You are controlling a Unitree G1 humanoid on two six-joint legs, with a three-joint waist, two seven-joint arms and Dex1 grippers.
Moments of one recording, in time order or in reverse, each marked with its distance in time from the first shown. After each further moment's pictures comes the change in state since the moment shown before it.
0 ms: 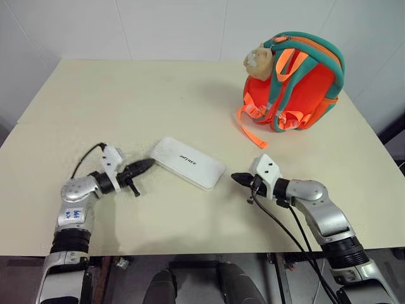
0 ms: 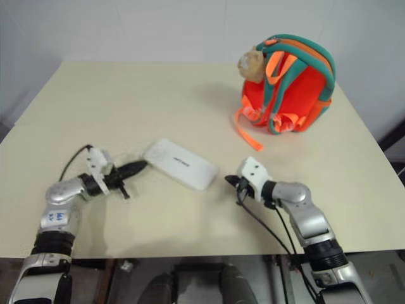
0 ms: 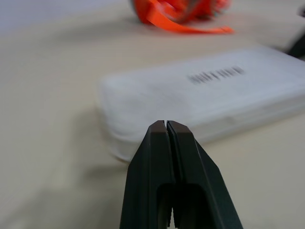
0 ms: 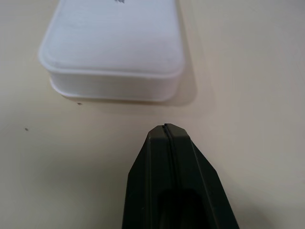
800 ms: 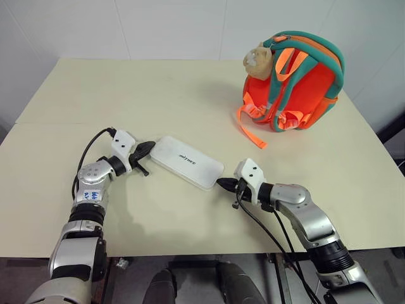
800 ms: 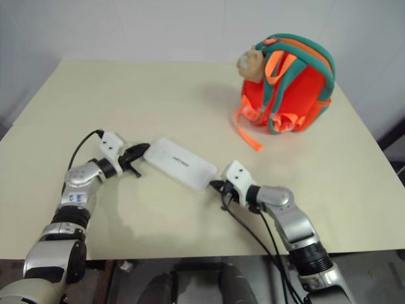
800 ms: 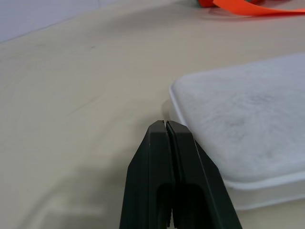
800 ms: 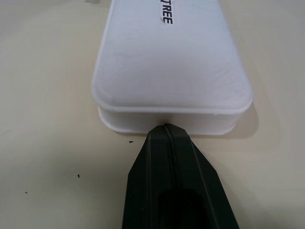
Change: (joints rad) left arm -0.255 -0.052 -0.061 0.416 0.158 -0.157 0.173; right arm 0.009 0.098 0.065 -0.092 -0.004 0.118 -0.043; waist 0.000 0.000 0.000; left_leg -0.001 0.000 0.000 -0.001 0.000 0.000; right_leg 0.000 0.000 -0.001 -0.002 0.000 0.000
